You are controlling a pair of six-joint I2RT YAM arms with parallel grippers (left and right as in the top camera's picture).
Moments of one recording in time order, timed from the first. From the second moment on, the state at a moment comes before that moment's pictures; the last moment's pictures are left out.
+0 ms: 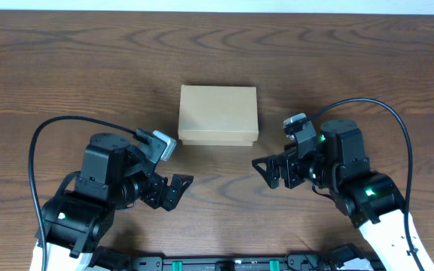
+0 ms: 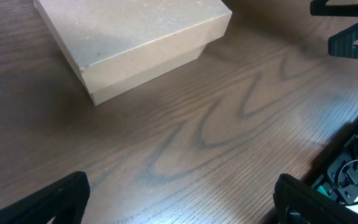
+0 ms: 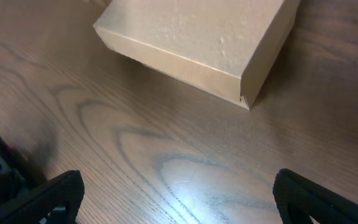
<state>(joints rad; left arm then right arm) -0.33 0.83 0.86 -0.89 0.43 0.04 0.32 0.97 0.80 -0.69 -0.43 0.14</state>
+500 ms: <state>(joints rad) -0.31 0.78 0.85 -0.90 0.36 0.04 0.32 1.00 0.80 -0.69 -0.43 0.15</state>
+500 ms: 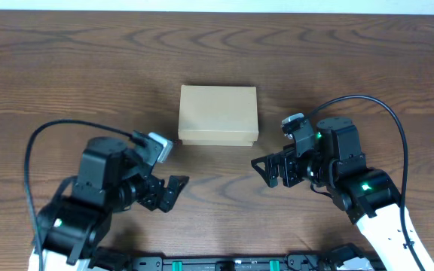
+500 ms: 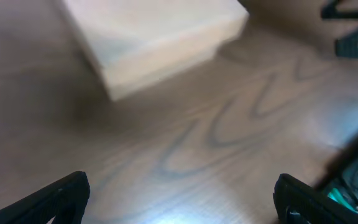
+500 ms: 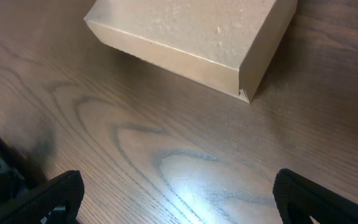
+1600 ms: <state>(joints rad) 0.09 0.01 0.11 -0.34 0.15 -0.22 0.32 1.00 0.80 -0.69 -0.42 0.15</state>
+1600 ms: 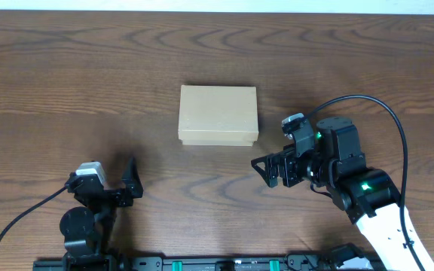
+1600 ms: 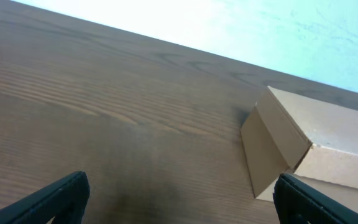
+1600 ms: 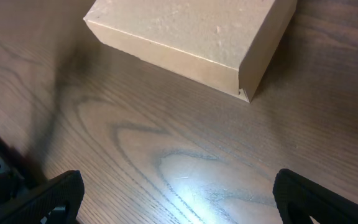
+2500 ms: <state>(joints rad) 0.09 0.01 0.11 -0.34 0.15 -0.19 0.33 1.00 0.80 -0.69 -0.40 0.15</state>
